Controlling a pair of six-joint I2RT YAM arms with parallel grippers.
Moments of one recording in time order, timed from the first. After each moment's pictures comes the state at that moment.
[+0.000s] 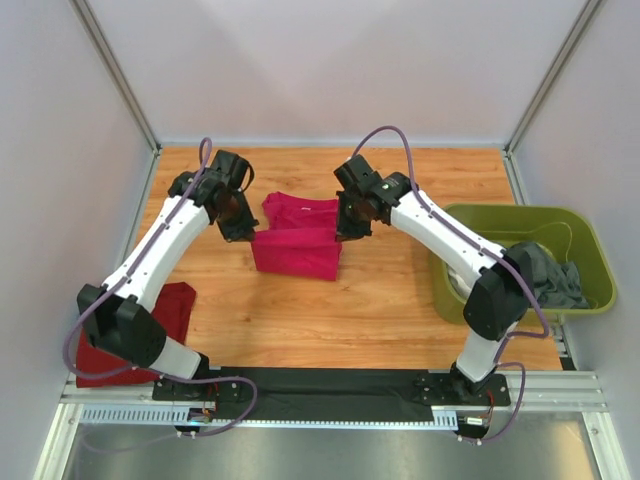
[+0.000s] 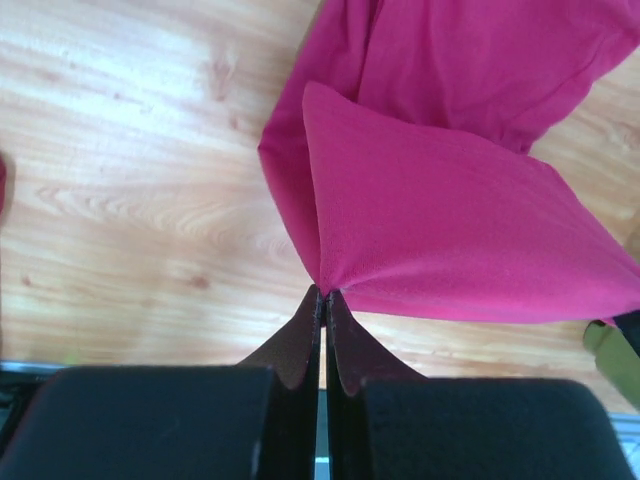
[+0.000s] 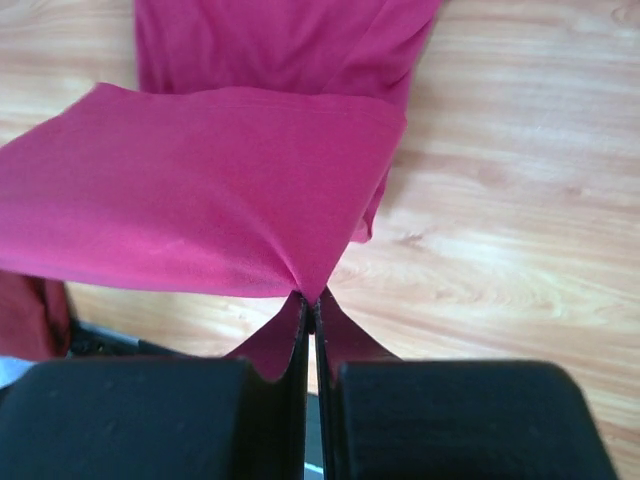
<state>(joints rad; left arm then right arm) -0.36 1.46 1.45 -1.14 -0.06 -0.75 0.69 1.75 1.65 -0.94 -0.01 0.72</state>
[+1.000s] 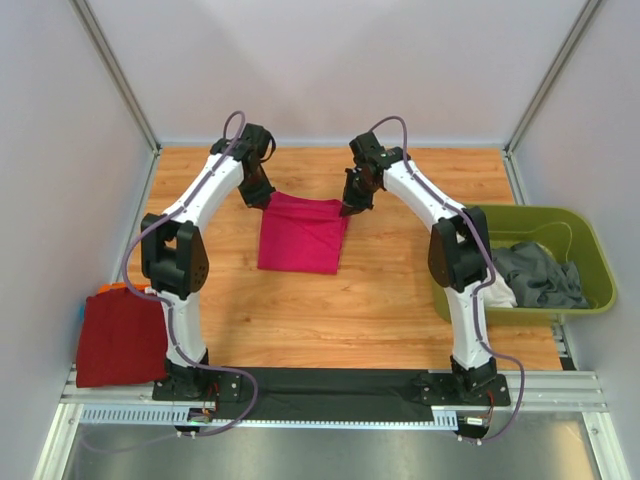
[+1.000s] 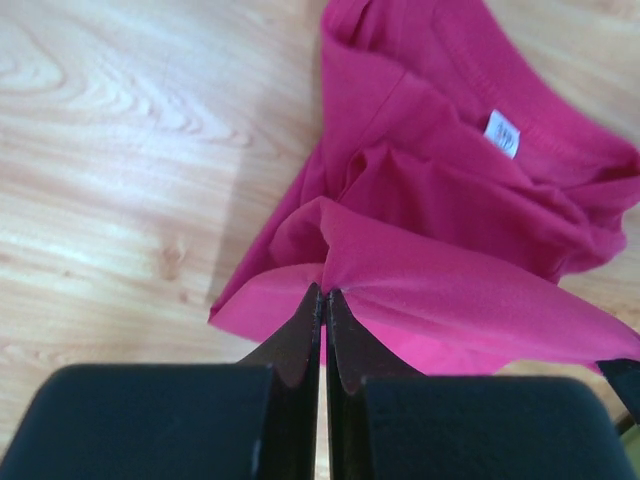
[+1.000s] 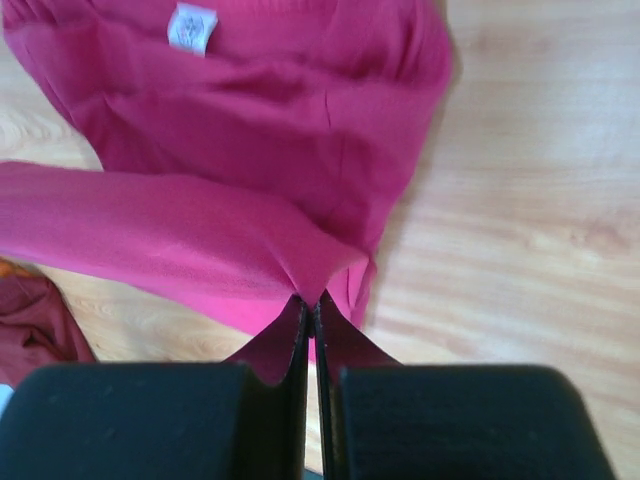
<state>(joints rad) -0.31 1.97 1.83 -1.05 -0.14 -0.75 0.45 2.16 1.95 -0.91 -0.21 0.62</state>
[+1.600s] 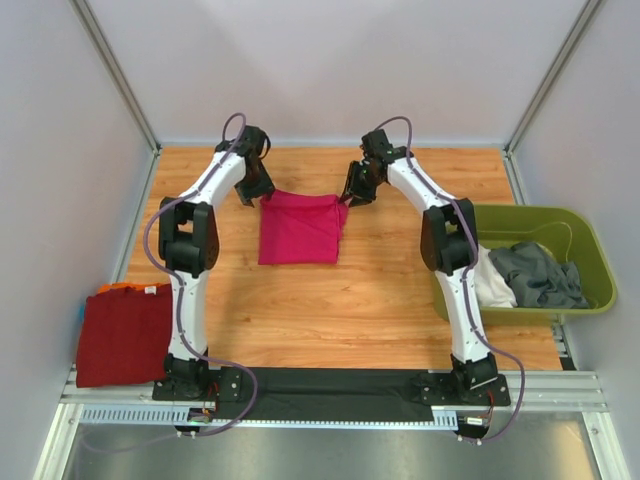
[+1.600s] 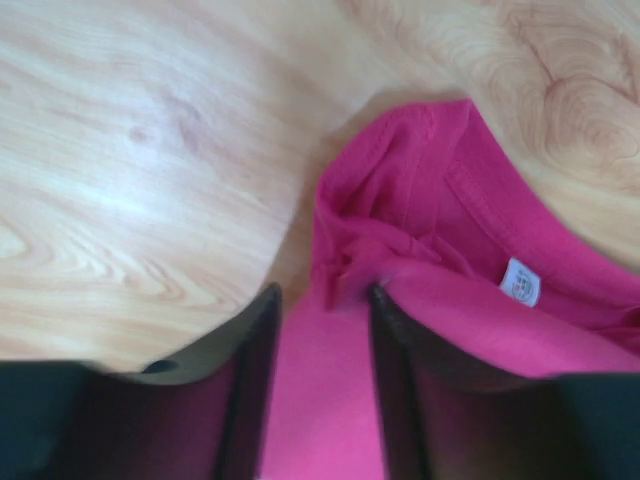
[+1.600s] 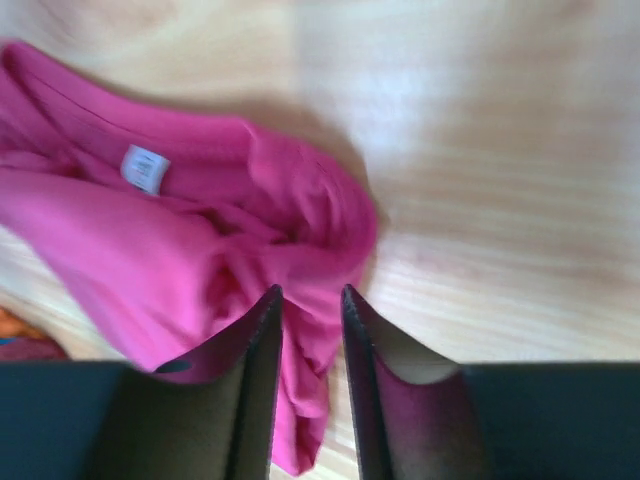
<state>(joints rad) -0.24 2.24 1.99 -0.93 -0.16 -0.72 0.35 2.43 2.18 -0.82 -0.30 0.56</state>
